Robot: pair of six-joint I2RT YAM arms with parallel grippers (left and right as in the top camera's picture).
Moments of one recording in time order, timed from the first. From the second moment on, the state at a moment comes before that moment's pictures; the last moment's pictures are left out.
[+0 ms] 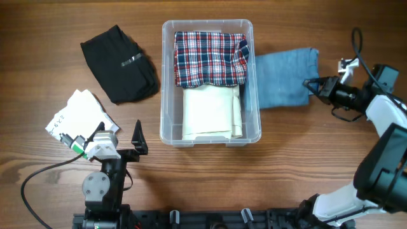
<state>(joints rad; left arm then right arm) -0.04 0.01 0.02 -0.09 -0.02 -0.17 -0.47 1.76 1.02 -0.40 -0.98 0.06</state>
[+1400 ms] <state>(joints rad) -0.04 0.01 0.02 -0.09 -0.02 -0.17 0.16 1.02 1.00 -0.50 -0.69 0.55</state>
